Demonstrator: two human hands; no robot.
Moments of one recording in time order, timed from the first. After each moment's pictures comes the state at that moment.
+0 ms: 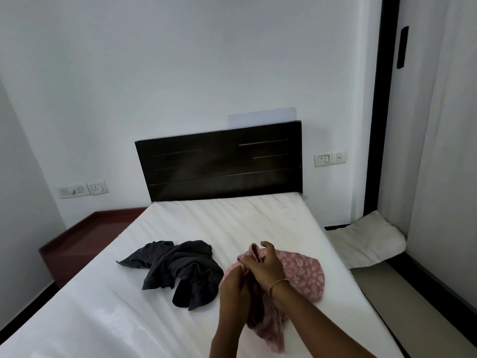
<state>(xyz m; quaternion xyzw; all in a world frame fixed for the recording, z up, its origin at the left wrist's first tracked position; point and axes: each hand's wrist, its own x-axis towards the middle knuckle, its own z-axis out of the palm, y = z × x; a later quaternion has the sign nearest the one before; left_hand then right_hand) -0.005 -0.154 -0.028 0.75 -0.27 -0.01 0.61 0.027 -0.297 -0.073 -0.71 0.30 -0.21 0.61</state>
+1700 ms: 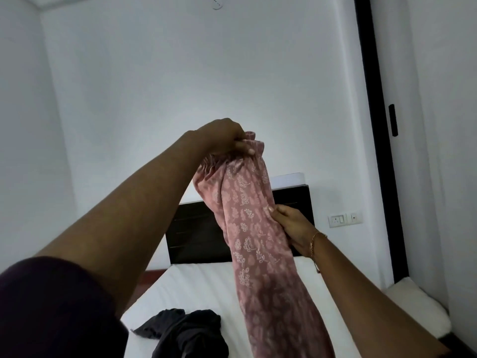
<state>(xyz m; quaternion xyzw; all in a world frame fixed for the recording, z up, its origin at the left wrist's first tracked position) -0.003 -0.200 0.527 0.79 -0.53 0.31 -0.05 -0.041 -0.410 0.240 -0.65 -0.03 -0.28 0.71</state>
